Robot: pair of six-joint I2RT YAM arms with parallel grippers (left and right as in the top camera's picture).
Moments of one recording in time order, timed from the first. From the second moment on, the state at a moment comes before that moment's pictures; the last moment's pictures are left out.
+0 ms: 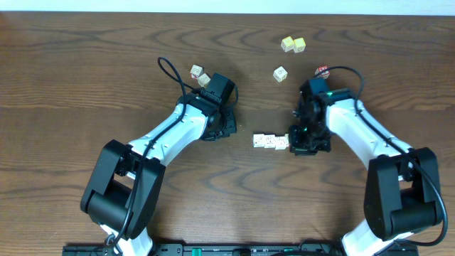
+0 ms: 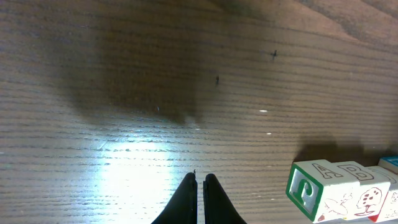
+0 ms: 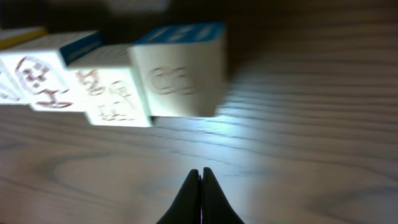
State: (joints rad) left arm -0.50 1.86 1.20 -0.63 0.15 -0.66; right arm 0.26 1.79 1.13 -0.99 -0.21 0.28
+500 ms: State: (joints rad) left arm -0.50 1.86 1.20 -0.63 0.15 -0.66; right arm 0.41 1.79 1.01 -0.77 -0.12 0.48
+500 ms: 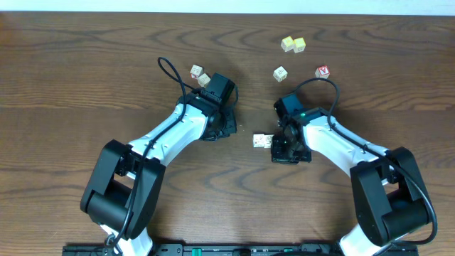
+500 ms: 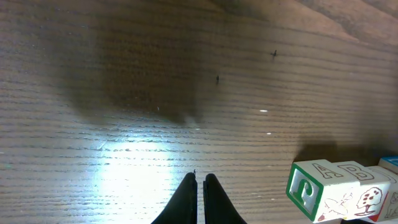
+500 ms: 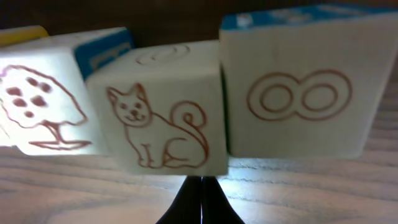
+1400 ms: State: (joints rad) left arm -0.50 1.86 1.20 -0.63 0.15 -0.66; right arm 0.41 1.79 1.01 -0.69 -0.16 0.49
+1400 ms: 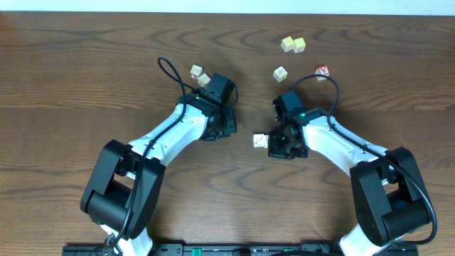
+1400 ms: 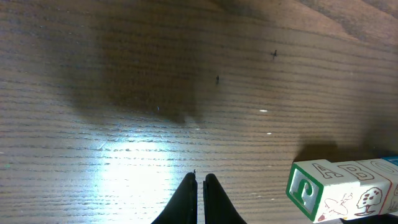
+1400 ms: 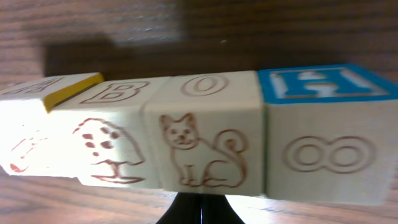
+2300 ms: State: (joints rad) left arm -0.50 1.86 1.20 -0.63 0.15 -0.66; right arm 0.49 1.79 1.01 -0.62 -0.09 0.49
